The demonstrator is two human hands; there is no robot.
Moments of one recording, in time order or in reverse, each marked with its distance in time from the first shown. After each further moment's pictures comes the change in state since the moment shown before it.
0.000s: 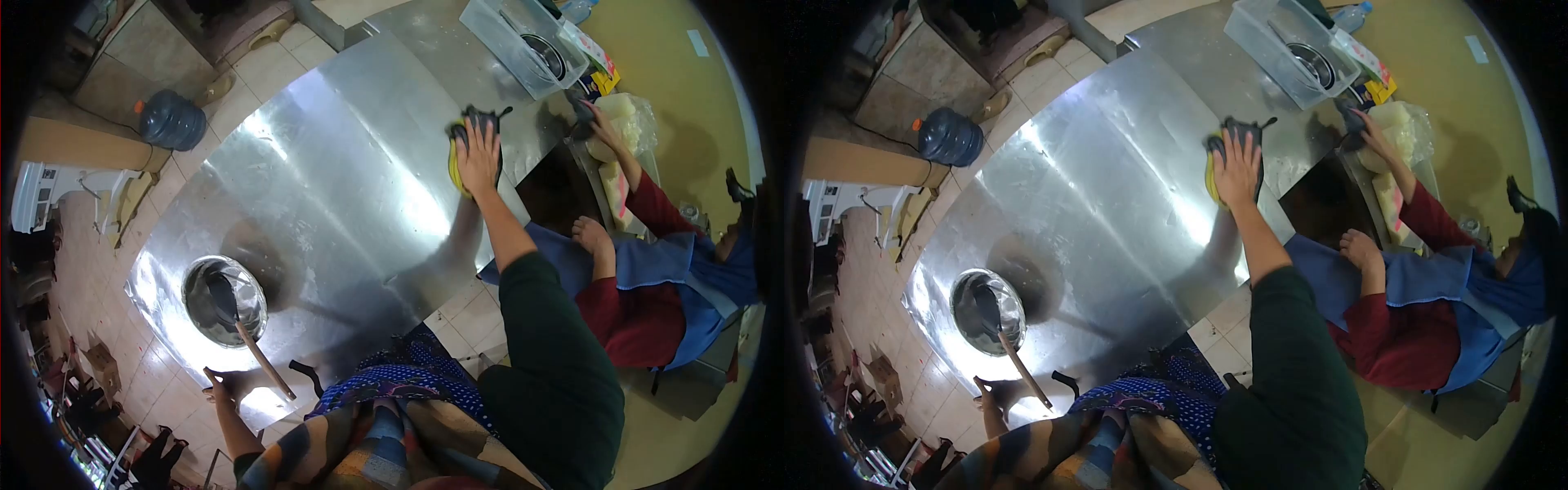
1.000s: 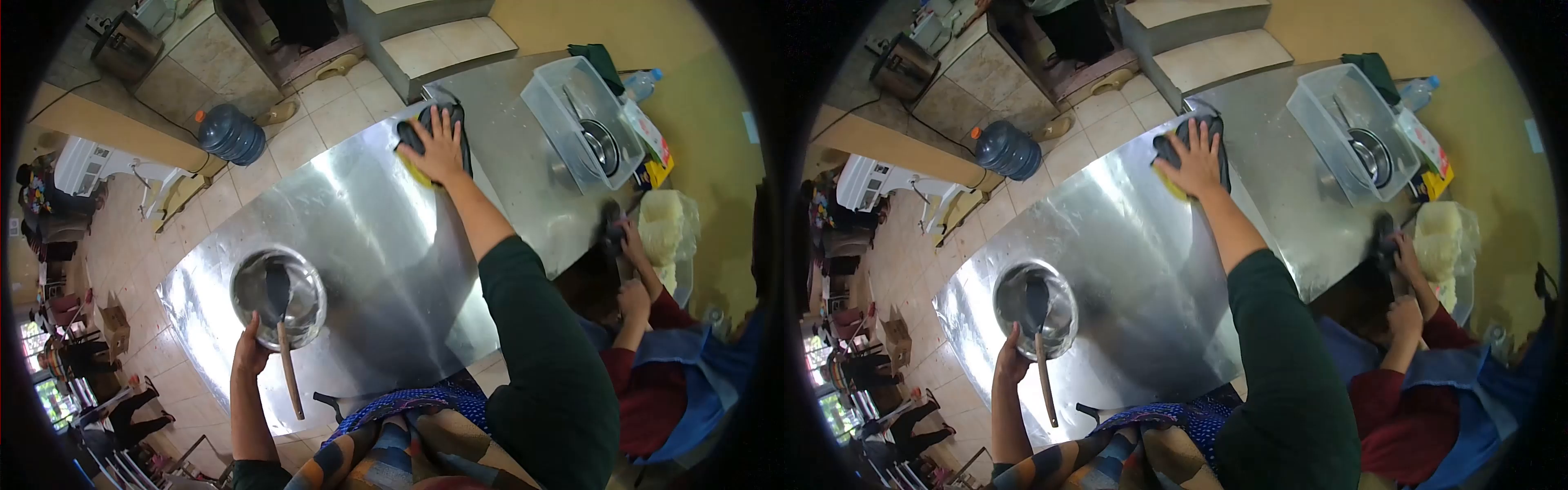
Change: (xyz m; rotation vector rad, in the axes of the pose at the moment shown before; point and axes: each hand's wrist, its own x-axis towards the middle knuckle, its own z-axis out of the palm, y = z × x) left_hand -0.317 0.233 -0.041 -0.731 -1.252 0.395; right_hand 0.214 -0.137 0.071 0.240 -0.091 -0.324
